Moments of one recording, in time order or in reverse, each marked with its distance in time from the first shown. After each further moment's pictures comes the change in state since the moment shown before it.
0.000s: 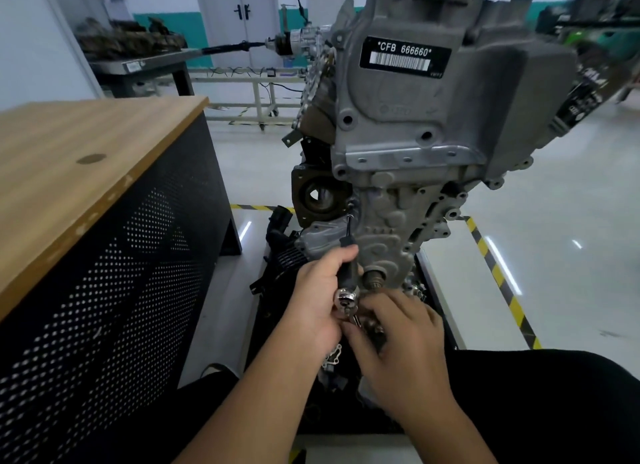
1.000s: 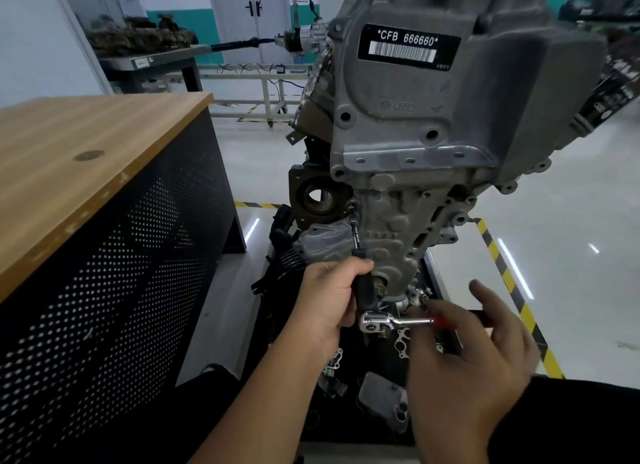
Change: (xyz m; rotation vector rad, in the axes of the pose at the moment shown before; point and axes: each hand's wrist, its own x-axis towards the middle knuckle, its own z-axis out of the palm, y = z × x) left_hand 0.023 -0.013 -0.002 0.308 -0.020 0.113; right_hand 0.002 0.027 -0.004 -0.060 0.634 0.321
